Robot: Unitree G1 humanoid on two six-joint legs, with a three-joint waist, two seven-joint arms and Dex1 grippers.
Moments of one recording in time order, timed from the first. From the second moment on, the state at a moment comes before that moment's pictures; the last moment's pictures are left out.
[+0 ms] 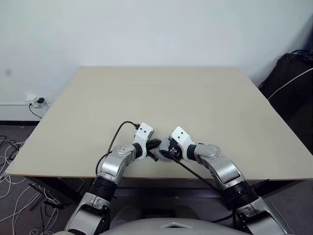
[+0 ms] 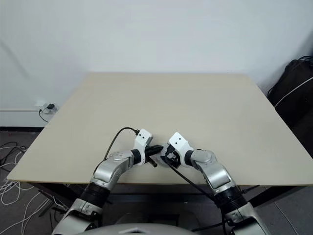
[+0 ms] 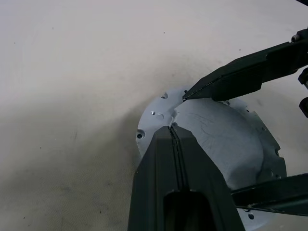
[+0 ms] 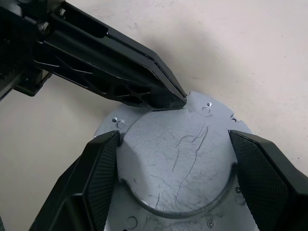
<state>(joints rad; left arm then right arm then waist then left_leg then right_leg) -0.28 0.08 -0.26 0.23 -0.13 0.52 -0.57 -0.21 -0.37 0.34 0.00 0.06 0.57 0.63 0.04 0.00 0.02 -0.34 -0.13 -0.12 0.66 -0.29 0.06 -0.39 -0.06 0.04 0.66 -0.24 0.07</state>
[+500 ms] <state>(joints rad) -0.30 0.08 -0.27 0.22 -0.13 0.58 -0.55 -0.21 -0.37 0.34 0.00 0.06 0.57 0.63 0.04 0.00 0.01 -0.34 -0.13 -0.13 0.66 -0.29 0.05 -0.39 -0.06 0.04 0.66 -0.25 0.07</state>
